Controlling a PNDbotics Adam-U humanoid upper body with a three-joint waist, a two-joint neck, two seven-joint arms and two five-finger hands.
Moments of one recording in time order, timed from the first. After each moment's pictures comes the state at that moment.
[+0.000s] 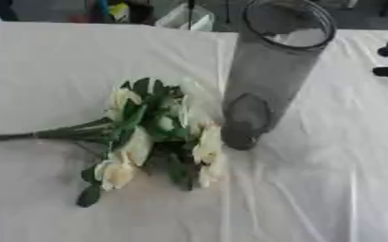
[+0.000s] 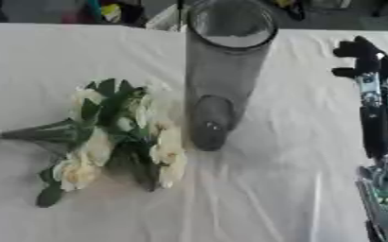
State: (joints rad) left arm -0.49 0.72 -0.06 -1.98 -0.52 -0.16 -0.07; right arm -0.25 -0.35 -0.20 -1.98 0.21 -0.17 -0.20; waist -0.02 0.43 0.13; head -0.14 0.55
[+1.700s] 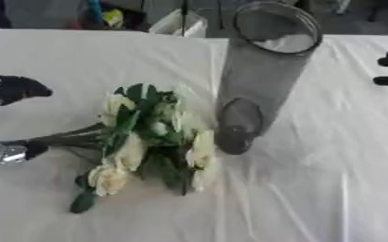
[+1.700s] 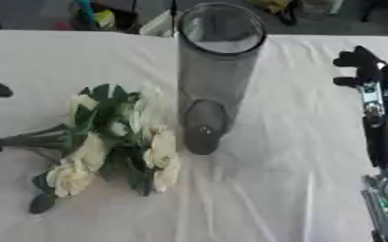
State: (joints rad) left arm -0.71 0.83 -0.23 -1.65 -0.75 -0.29 -0.55; right arm -0.25 -0.35 -0.19 -1.98 0.20 -0.16 -0.17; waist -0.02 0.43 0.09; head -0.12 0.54
